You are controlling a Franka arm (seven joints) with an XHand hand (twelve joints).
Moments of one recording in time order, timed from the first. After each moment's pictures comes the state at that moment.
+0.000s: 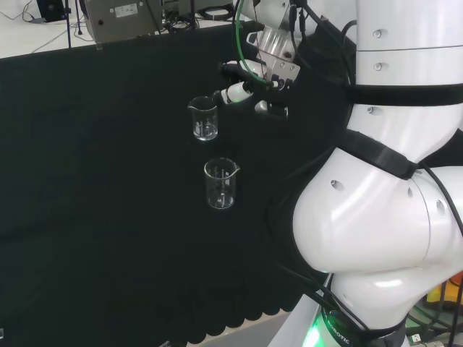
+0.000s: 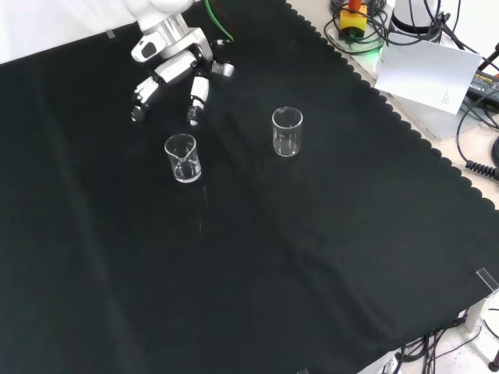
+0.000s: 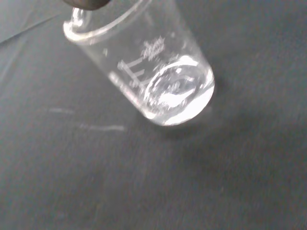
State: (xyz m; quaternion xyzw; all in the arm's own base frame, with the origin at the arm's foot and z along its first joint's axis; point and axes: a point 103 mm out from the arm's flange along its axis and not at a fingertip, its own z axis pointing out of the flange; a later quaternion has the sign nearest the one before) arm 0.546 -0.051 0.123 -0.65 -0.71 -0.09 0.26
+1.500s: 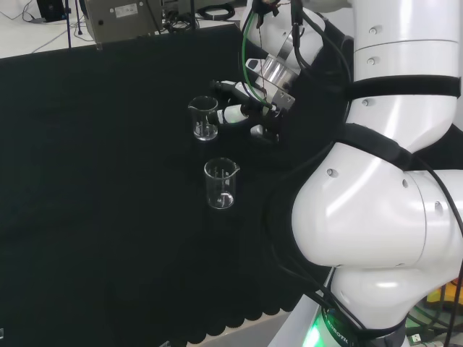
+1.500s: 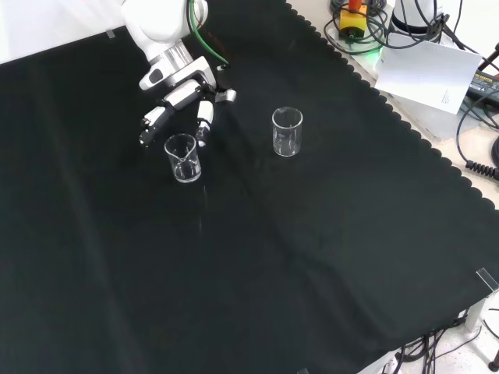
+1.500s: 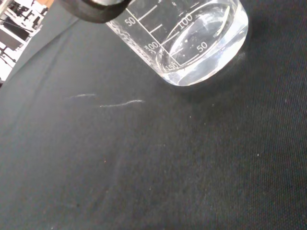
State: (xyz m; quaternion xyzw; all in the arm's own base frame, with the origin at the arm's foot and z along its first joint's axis) arm 0.554 -0.037 0.061 -0.60 -0.72 -0.18 0.31
